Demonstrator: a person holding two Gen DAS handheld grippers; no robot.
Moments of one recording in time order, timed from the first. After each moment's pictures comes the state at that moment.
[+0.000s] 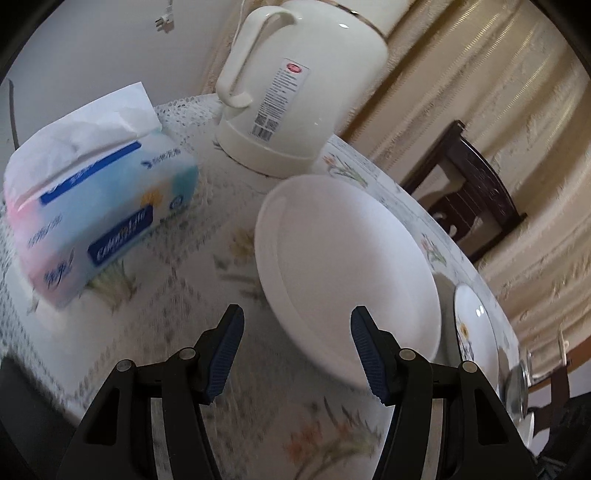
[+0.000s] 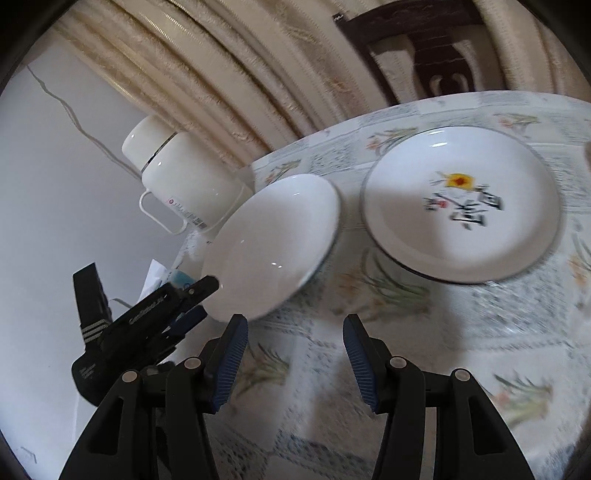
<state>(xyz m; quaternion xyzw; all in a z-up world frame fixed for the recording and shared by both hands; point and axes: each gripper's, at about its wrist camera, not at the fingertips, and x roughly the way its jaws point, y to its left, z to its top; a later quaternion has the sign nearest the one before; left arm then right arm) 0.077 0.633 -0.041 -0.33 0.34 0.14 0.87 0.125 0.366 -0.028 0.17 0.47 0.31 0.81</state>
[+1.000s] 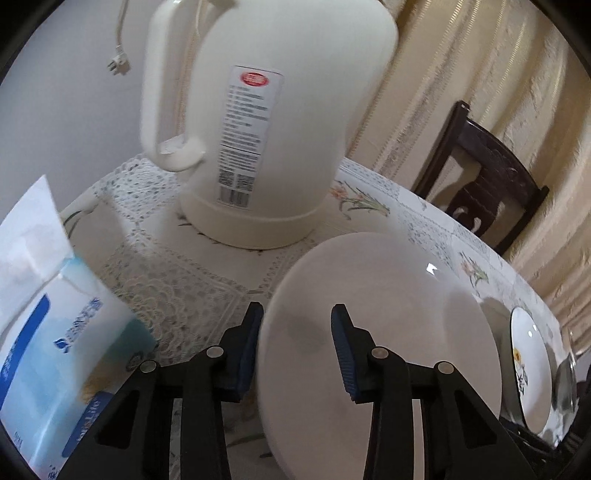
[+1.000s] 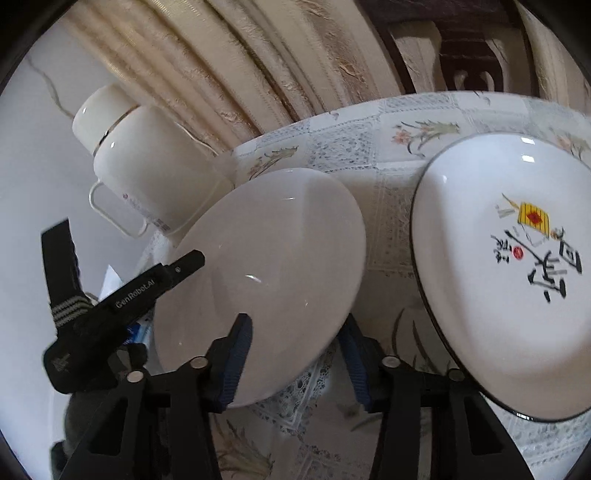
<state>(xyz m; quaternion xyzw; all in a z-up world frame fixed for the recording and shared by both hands) 0.149 0.659 -0.048 -0.21 0.34 0.13 0.91 0.180 0.422 -0.056 0.11 0.48 0.30 0.82</state>
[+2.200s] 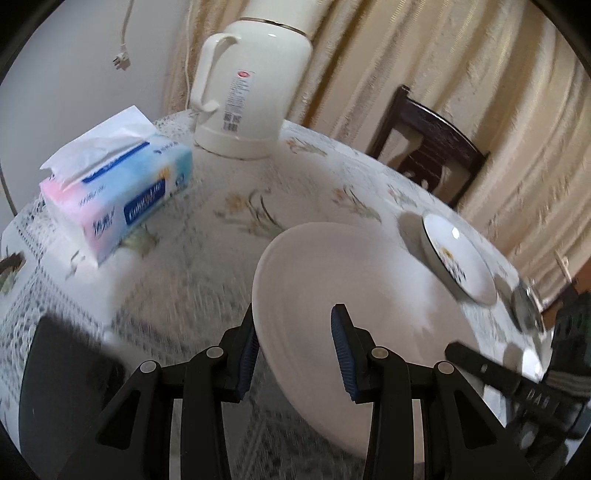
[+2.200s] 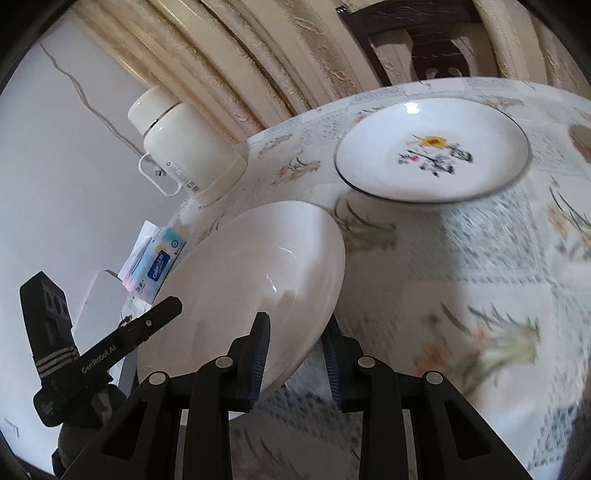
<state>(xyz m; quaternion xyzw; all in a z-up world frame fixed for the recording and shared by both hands) -0.009 0.575 -0.041 -0.21 0.34 0.08 0.91 0.085 0.340 -0.055 0.13 0.47 0.32 0.81</state>
